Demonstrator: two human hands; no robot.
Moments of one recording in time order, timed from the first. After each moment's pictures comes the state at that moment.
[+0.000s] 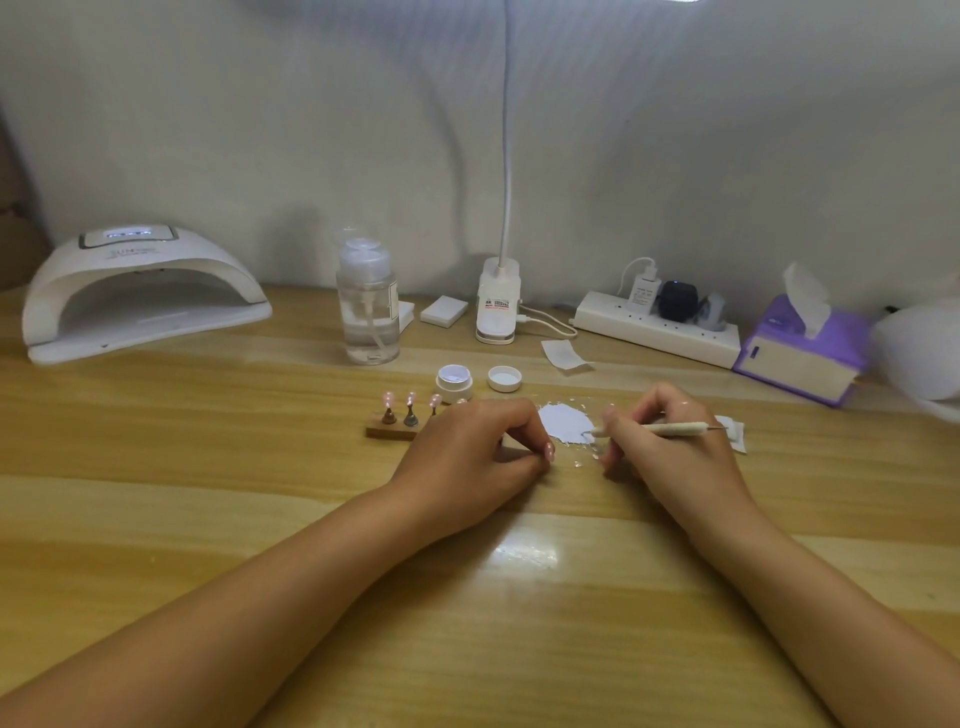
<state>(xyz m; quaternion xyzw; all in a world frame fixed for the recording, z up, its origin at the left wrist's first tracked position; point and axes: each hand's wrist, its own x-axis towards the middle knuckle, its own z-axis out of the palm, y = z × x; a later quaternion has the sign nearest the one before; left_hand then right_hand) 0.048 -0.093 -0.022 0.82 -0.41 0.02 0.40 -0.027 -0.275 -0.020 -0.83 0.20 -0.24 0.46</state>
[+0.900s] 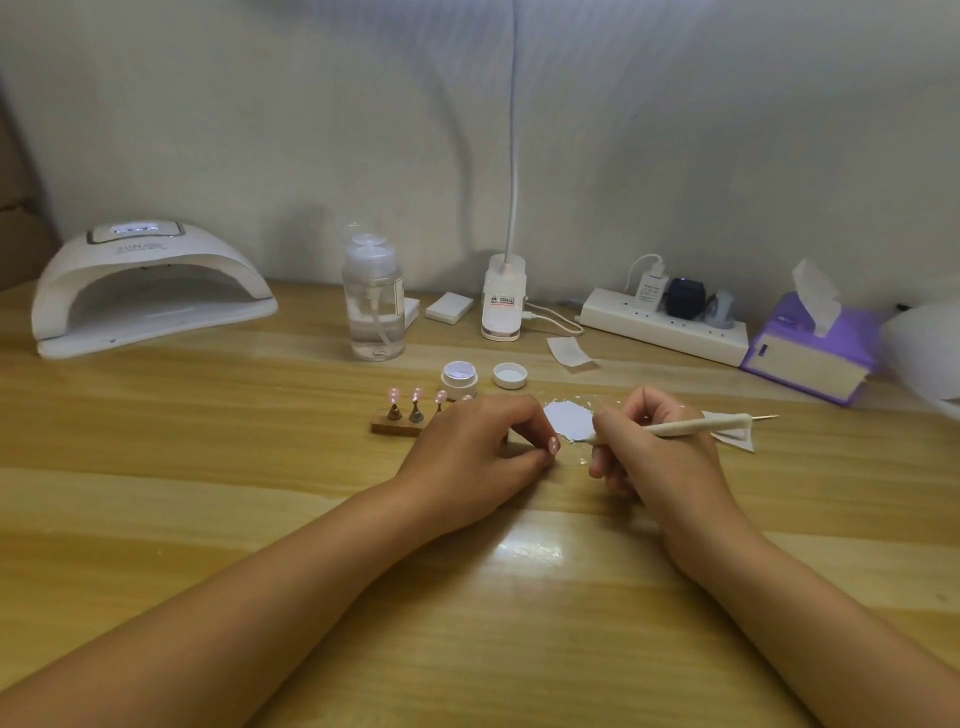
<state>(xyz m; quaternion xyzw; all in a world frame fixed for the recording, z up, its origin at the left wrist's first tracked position) 0.050 -0.093 -0.023 0.82 -0.42 0.02 0.38 -0.033 -0.245 -0.010 -0.73 0.16 -0.24 0.62</state>
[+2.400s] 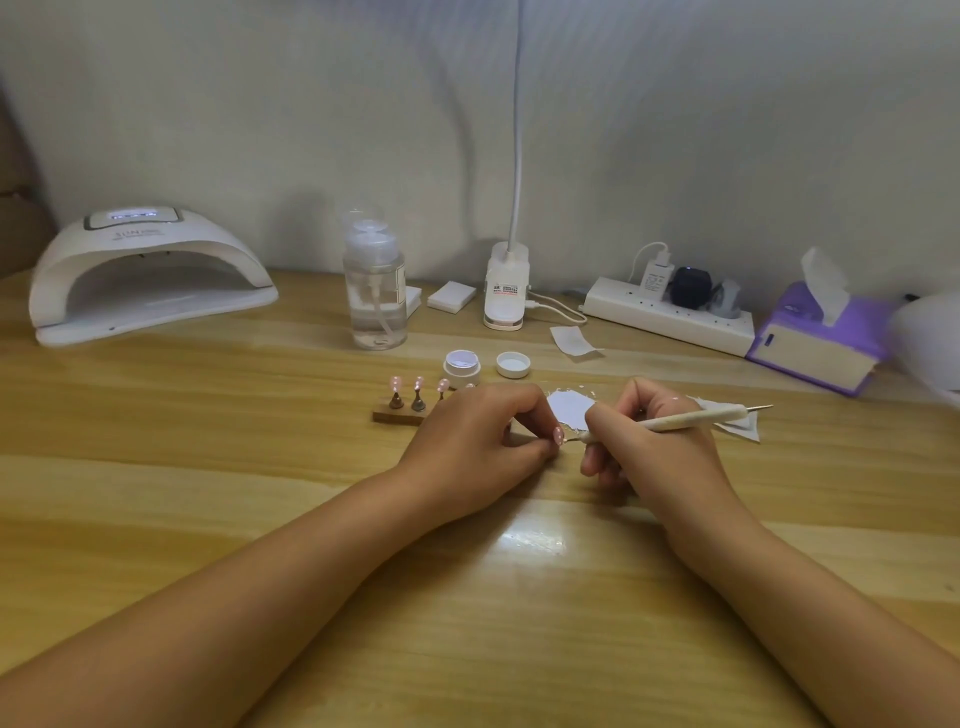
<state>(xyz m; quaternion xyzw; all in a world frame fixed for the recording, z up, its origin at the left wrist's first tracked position) 0.049 -0.092 -0.022 0.82 -0.41 0.02 0.39 -0.033 -0.243 -0.012 -0.76 0.14 -0.21 0.60</state>
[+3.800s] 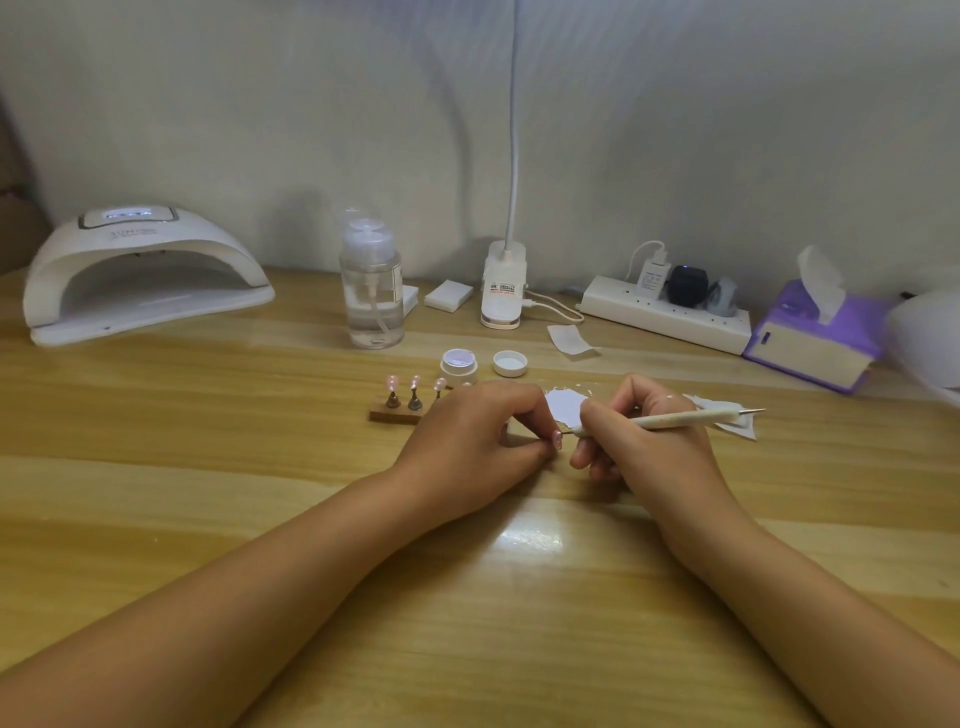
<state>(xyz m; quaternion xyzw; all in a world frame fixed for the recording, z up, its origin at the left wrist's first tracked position) 0.046 -0.091 -0.019 0.81 -0.43 0.04 0.39 -0.034 -0.240 -0.009 -0.76 0.14 -0.20 0.61</state>
